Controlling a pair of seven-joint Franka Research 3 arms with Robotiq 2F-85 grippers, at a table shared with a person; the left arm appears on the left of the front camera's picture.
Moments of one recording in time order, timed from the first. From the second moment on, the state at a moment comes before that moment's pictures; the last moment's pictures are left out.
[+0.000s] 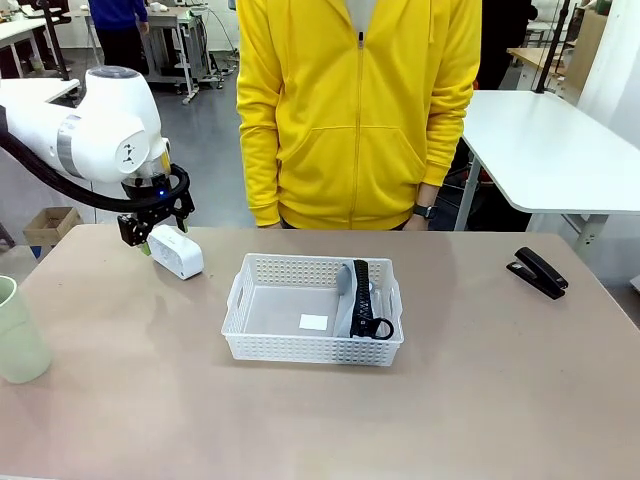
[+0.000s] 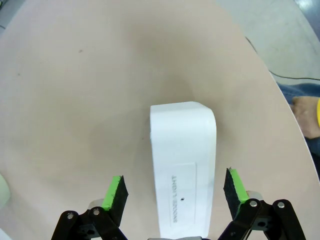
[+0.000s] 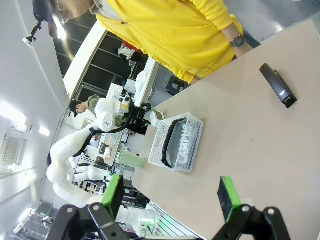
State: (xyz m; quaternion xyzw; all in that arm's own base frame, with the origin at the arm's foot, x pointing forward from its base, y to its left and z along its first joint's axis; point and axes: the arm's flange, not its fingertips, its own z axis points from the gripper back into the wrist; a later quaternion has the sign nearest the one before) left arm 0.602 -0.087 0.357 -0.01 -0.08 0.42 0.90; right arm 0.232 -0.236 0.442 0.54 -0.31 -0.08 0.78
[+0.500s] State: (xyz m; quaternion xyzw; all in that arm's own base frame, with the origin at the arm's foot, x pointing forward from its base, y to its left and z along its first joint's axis) left arm 0.619 -0.088 0.326 -0.01 -0.01 0.41 0.91; right arm 0.232 -0.236 0.442 0.54 -0.31 -0.08 0.78
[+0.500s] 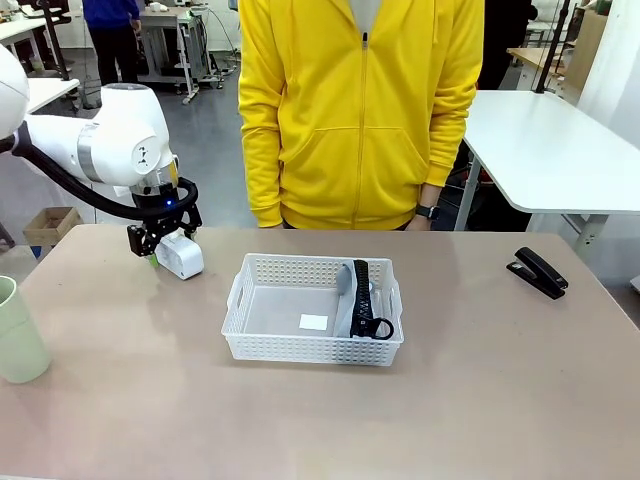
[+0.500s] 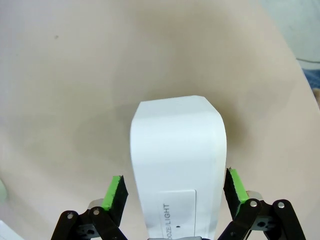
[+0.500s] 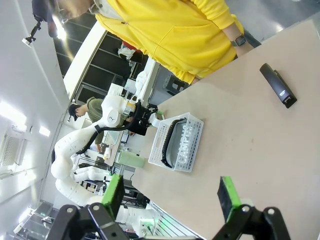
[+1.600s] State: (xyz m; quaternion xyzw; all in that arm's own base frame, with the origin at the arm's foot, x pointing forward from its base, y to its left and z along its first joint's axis) left arm 0.634 -0.083 0.323 -0.01 0.03 0.41 0.91; right arm 0.231 -0.236 0.442 0.54 -0.31 -0.08 0.78
